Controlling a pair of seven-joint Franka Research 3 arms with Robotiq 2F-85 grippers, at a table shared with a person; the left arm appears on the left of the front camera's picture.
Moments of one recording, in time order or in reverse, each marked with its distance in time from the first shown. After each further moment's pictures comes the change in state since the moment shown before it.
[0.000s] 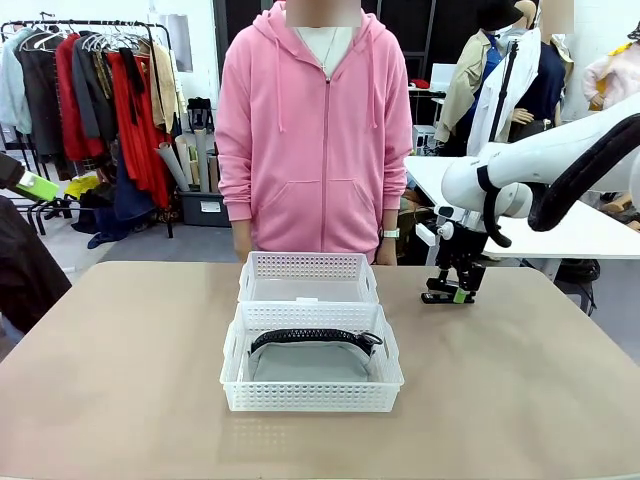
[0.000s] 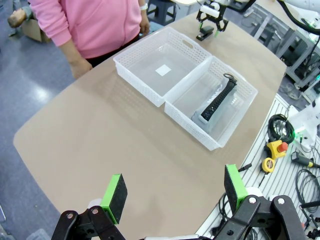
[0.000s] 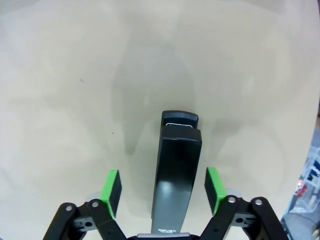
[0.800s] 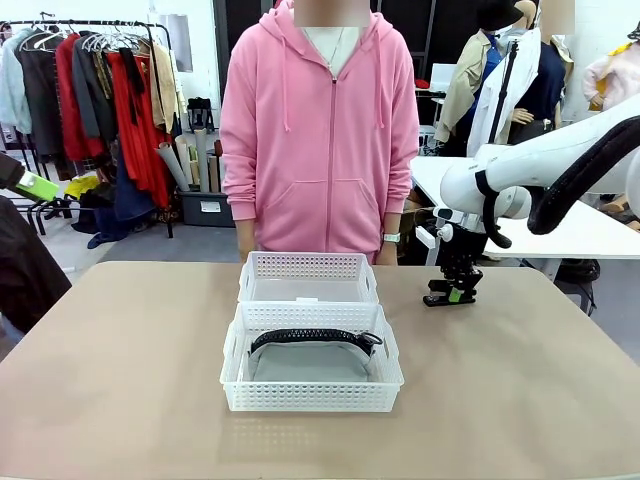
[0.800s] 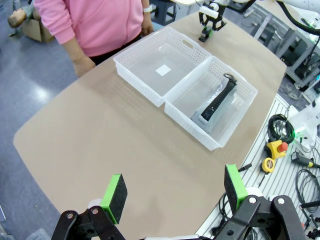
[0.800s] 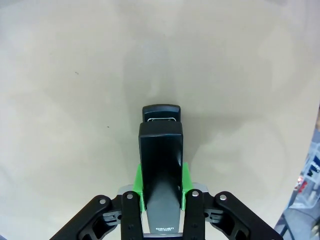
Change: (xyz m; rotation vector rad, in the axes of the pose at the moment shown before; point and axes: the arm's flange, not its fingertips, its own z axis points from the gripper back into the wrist) left arm 0.000 0.000 0.000 0.000 0.000 0.000; right arm -0.001 -0.003 -0.001 -0.003 0.027 -0.003
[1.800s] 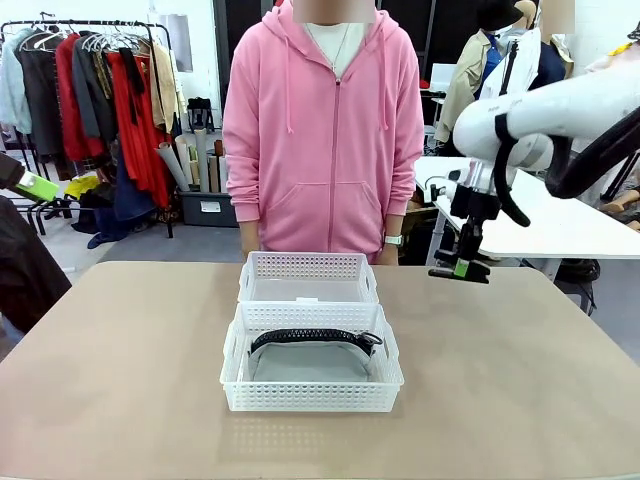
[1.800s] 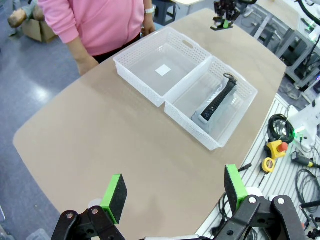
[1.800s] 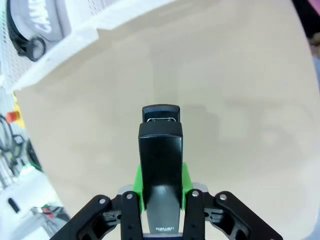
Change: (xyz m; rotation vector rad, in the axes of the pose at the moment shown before) left arm 0.000 0.000 0.000 0.000 0.000 0.000; right arm 0.028 0.043 0.097 0.142 -0.044 -0.508
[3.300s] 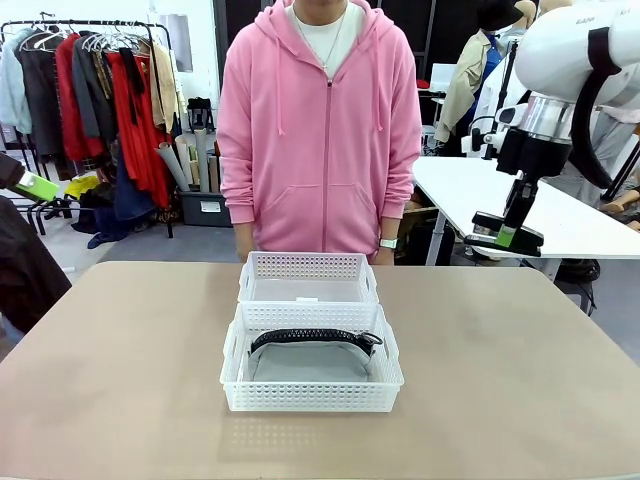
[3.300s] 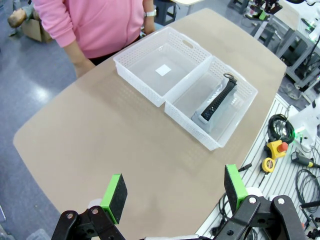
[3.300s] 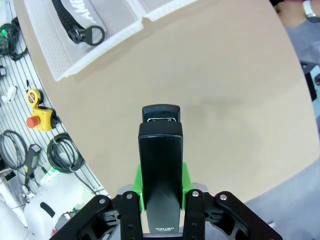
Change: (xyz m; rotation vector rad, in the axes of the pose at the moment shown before) left arm 0.000 0.000 0.000 0.000 0.000 0.000; right arm -0.044 0.155 0.095 -0.174 -0.034 -0.123
